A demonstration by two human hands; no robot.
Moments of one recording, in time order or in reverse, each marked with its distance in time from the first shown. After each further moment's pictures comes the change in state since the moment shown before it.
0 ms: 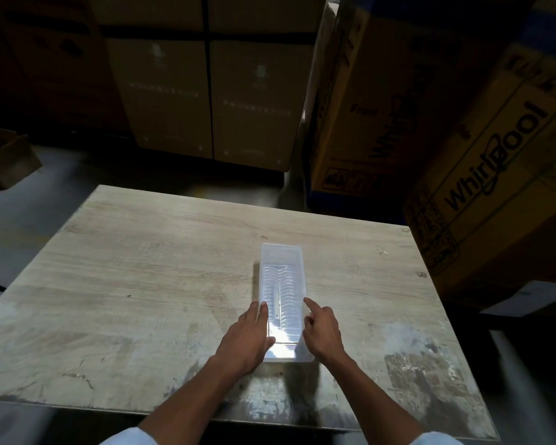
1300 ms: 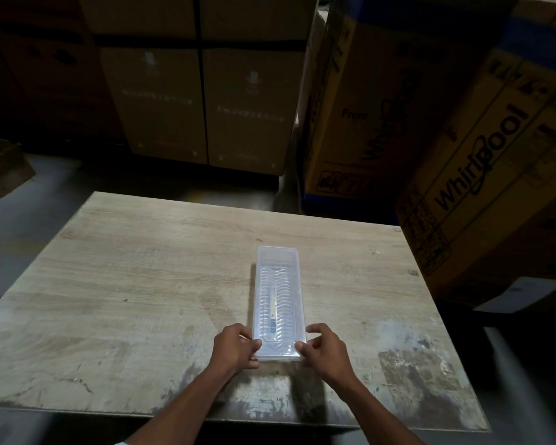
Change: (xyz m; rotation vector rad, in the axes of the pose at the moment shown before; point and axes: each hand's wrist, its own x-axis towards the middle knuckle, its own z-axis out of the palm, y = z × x) left_hand -0.020 0.004 -0.009 -0.977 0.081 -0.518; right_hand -0.053 0.019 -0.022 0.404 -0.085 0.123
